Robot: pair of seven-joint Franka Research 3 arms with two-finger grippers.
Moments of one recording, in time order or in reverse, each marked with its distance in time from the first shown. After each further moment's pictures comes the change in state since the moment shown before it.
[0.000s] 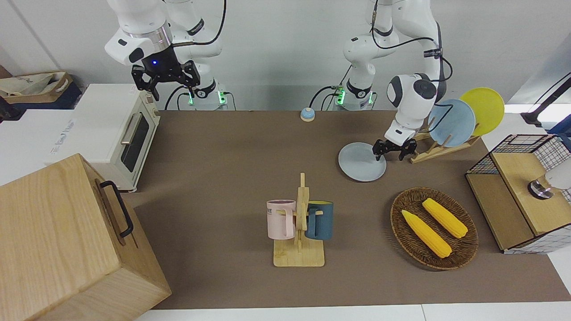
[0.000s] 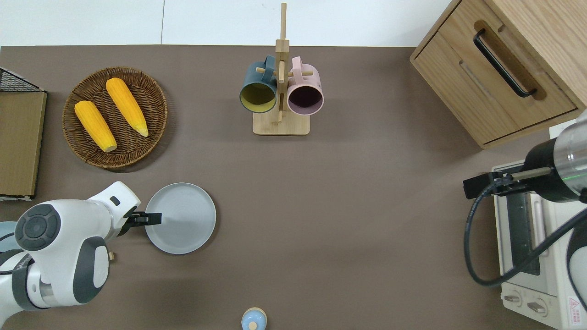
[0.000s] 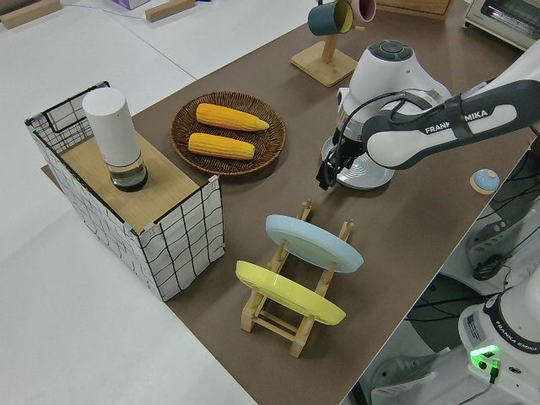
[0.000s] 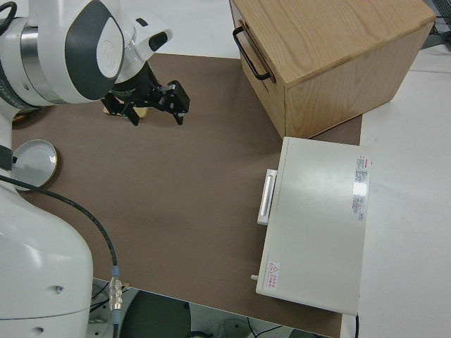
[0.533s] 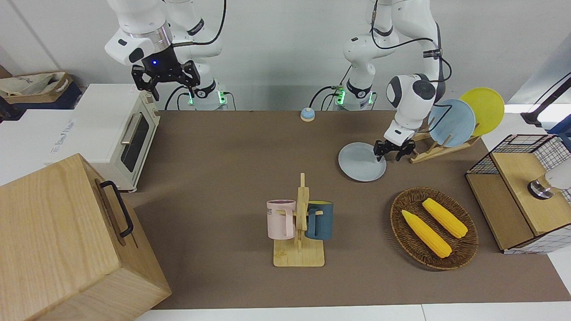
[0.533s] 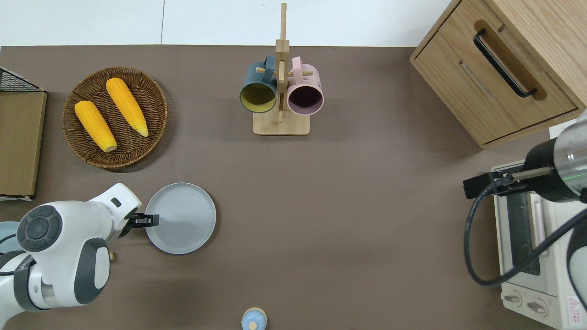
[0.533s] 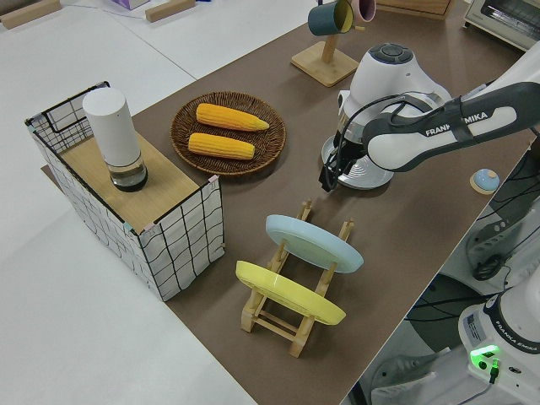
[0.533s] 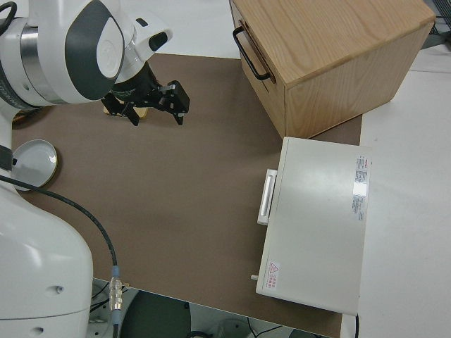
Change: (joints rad) left arm 0.000 0.000 0.000 -0.009 0.000 0.003 0.000; right arm 0.000 0.000 0.000 0.000 0.000 0.000 0.000
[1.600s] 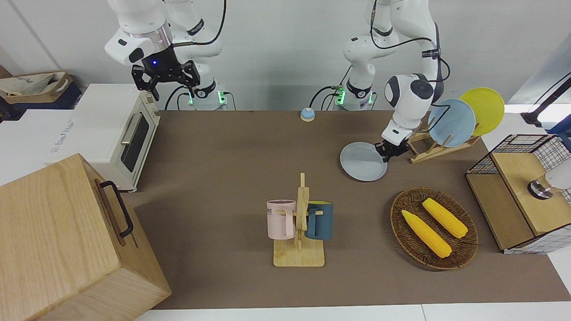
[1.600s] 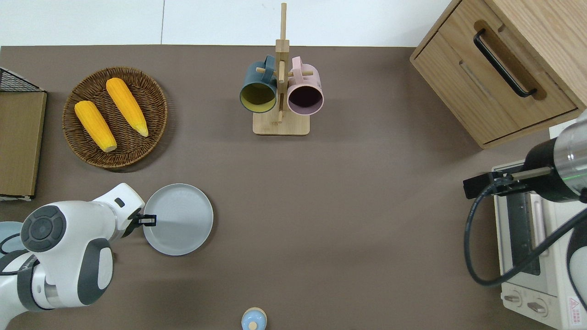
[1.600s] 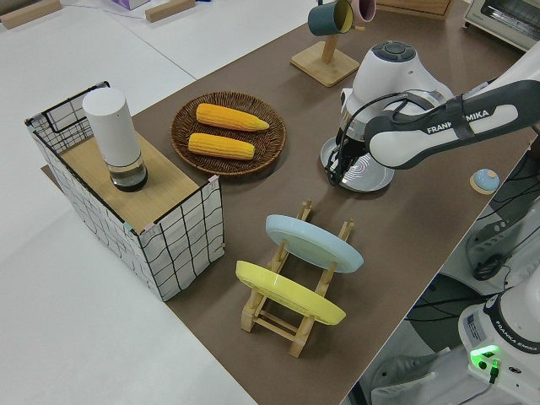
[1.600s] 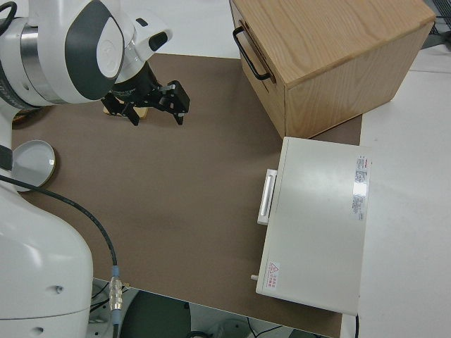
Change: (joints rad) left arm -0.009 -0.004 -0.007 0.000 -0.006 0.000 0.000; right arm 0.000 0.000 0.000 0.000 0.000 0.000 0.000
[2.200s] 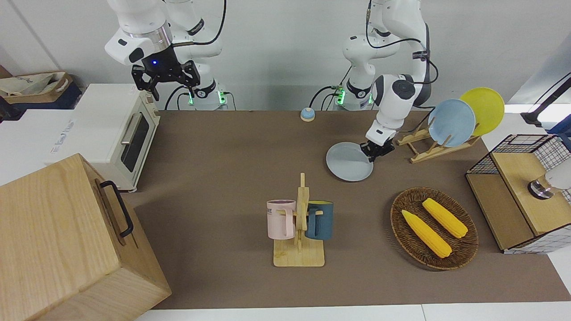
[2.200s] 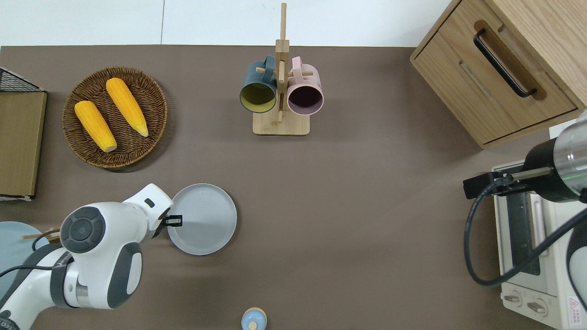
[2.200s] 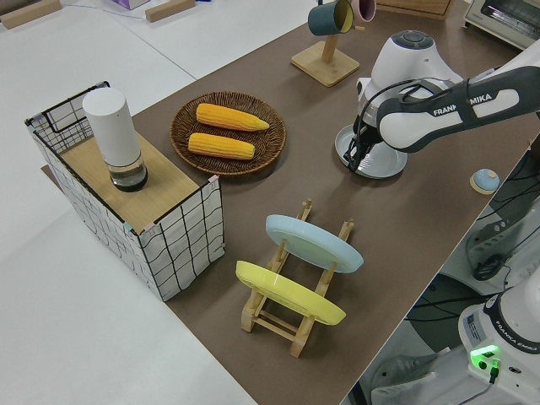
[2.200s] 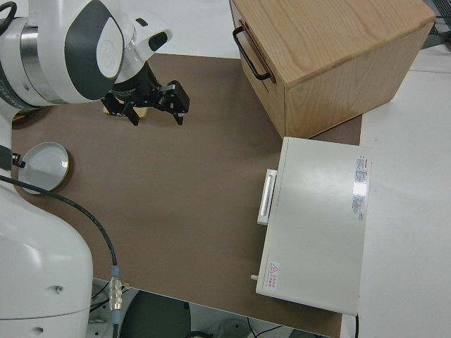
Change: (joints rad) left arm -0.140 0.004 -0.001 0.000 0.000 0.000 -0.185; right arm 0.000 0.000 0.000 0.000 0.000 0.000 0.000
